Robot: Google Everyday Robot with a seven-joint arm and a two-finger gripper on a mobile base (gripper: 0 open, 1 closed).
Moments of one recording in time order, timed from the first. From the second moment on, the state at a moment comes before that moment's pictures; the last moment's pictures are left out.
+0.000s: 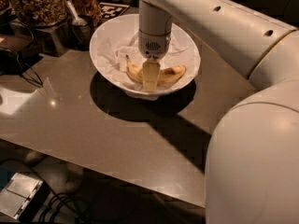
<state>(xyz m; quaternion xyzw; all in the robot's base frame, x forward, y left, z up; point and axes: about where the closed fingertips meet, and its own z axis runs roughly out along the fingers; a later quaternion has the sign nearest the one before) 0.614 -0.019 0.848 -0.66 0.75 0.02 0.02</state>
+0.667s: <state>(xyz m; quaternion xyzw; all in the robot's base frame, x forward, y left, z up) 0.615 -0.016 0.844 -0.67 0.74 0.01 0.03</state>
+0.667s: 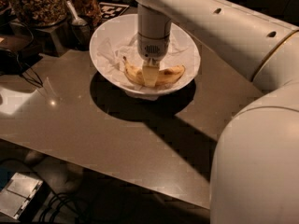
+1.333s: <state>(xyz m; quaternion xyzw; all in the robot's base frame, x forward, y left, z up) 0.618 -0.011 0.847 -0.68 0.74 0.00 0.05</state>
